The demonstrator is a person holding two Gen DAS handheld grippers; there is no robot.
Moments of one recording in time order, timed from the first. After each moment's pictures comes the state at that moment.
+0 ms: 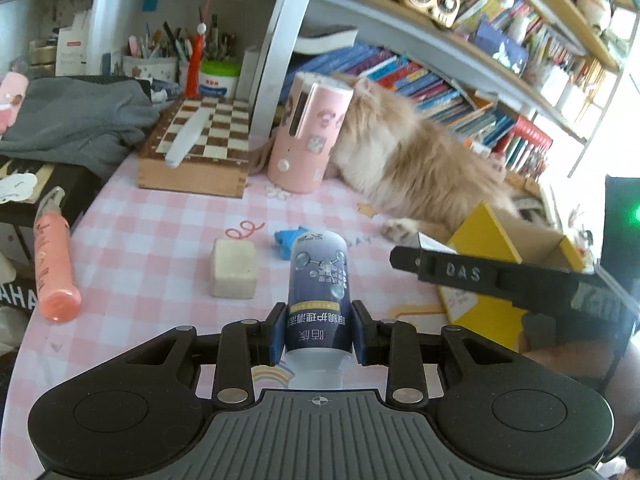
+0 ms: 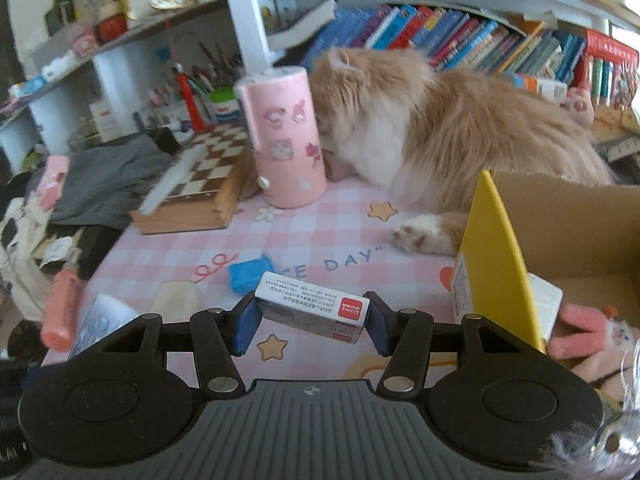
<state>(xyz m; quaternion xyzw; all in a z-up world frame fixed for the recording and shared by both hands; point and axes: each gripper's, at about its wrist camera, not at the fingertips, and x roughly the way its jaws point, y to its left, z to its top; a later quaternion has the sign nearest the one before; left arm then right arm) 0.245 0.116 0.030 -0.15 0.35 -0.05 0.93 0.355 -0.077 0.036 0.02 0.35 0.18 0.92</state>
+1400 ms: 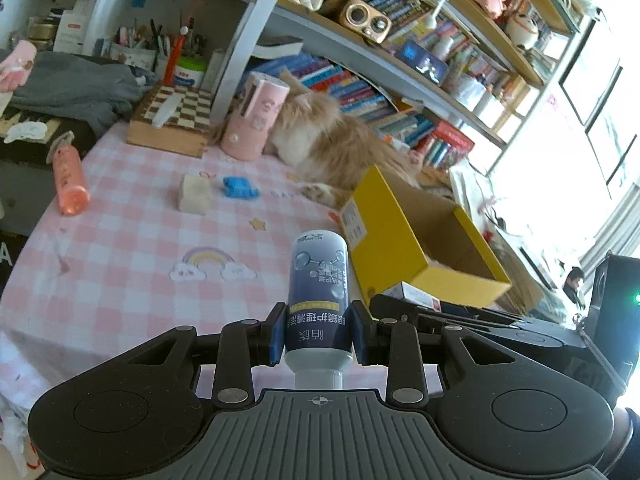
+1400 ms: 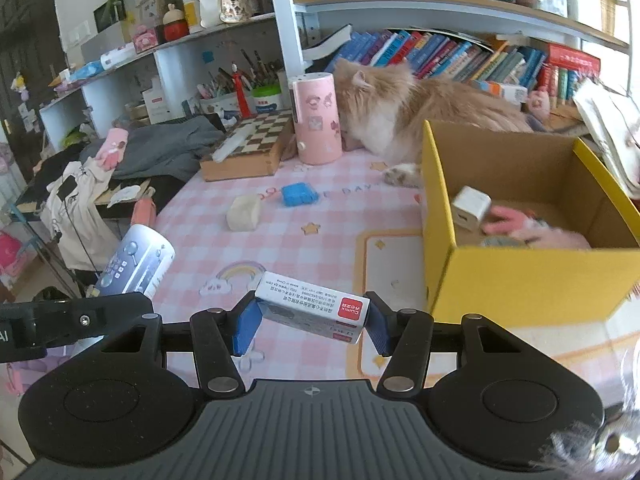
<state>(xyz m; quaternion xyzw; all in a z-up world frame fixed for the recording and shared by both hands) 0.095 0.100 0.050 -0.20 0.32 -0.13 0.92 0.155 -0.109 0.064 0.02 0.34 0.18 0.92</state>
